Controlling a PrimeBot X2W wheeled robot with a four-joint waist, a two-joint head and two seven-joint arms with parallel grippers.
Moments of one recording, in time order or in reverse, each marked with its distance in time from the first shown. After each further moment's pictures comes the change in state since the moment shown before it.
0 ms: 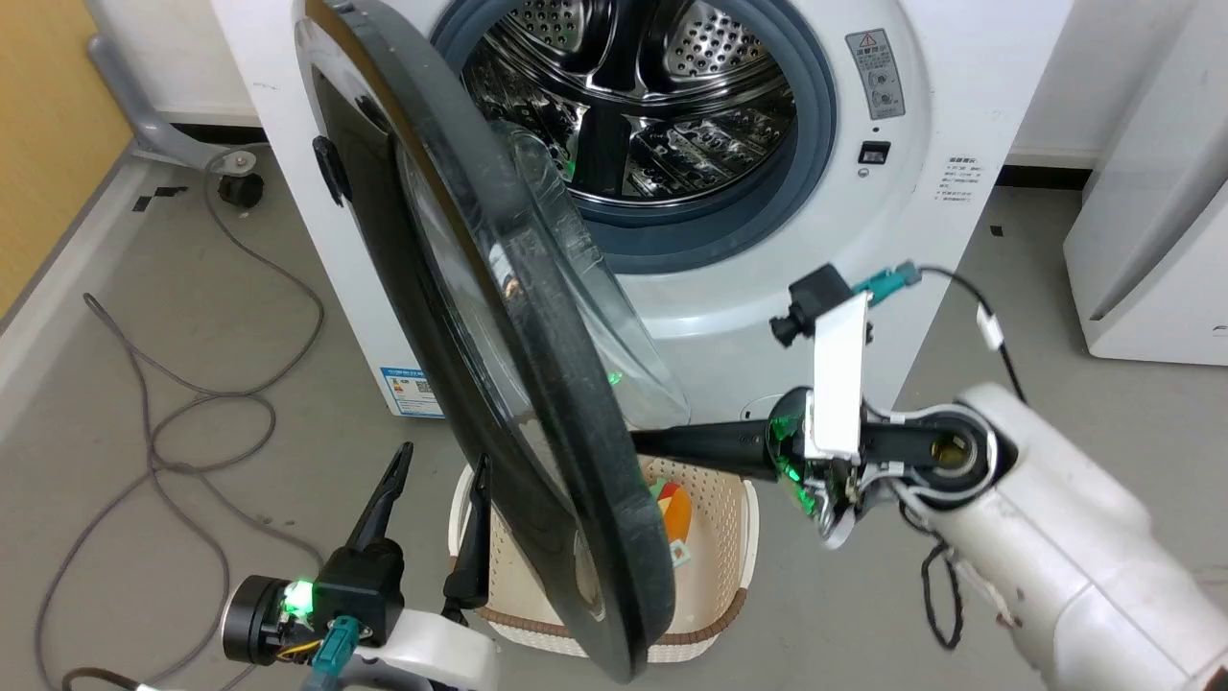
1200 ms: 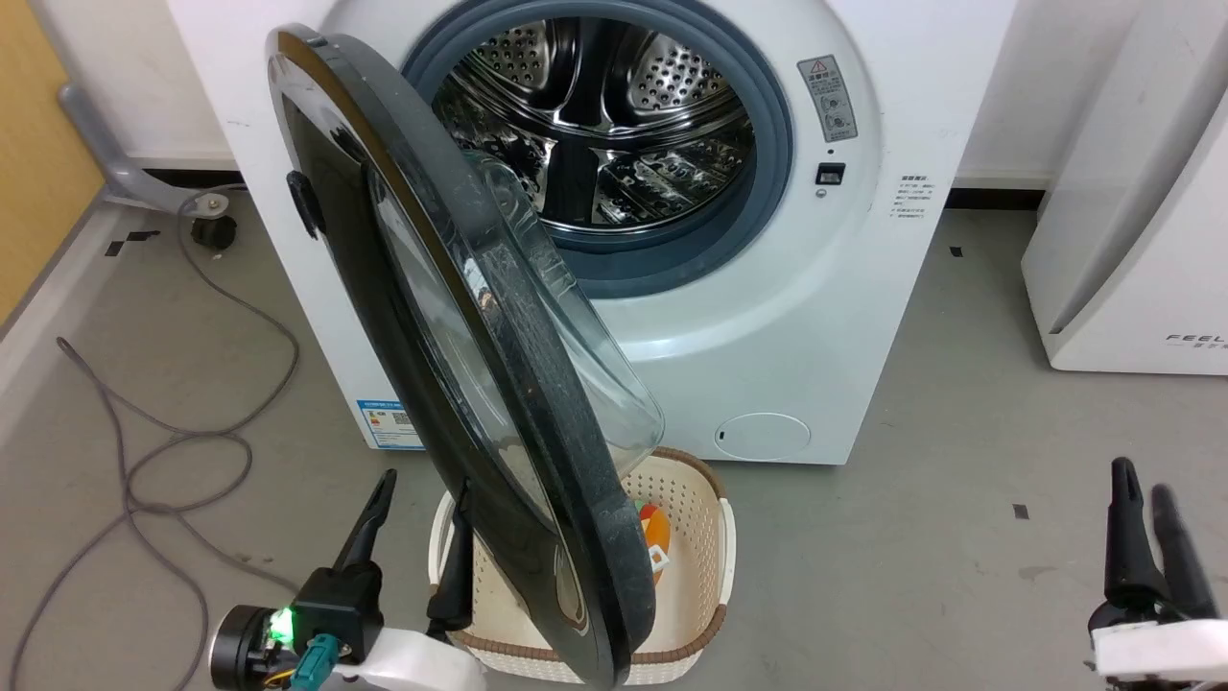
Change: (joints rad) left arm 0.038 -0.016 0.045 0.014 -0.020 -0.021 0.000; right arm 0.787 0.044 -0.833 -0.331 -0.915 0.000 -1.068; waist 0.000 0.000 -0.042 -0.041
